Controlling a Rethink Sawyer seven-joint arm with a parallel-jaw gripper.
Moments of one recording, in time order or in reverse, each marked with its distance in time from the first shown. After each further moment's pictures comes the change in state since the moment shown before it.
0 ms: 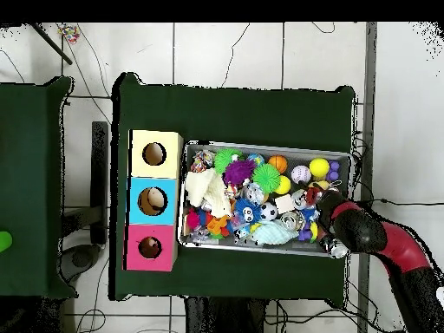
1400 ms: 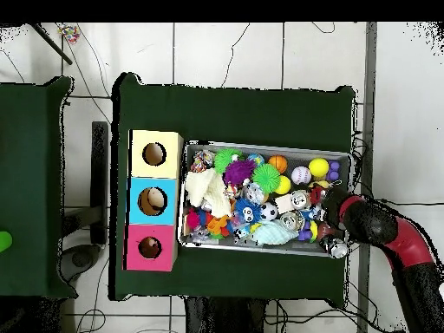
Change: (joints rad) arm -0.024 0.051 0.054 -0.075 0.043 0.191 -0.178
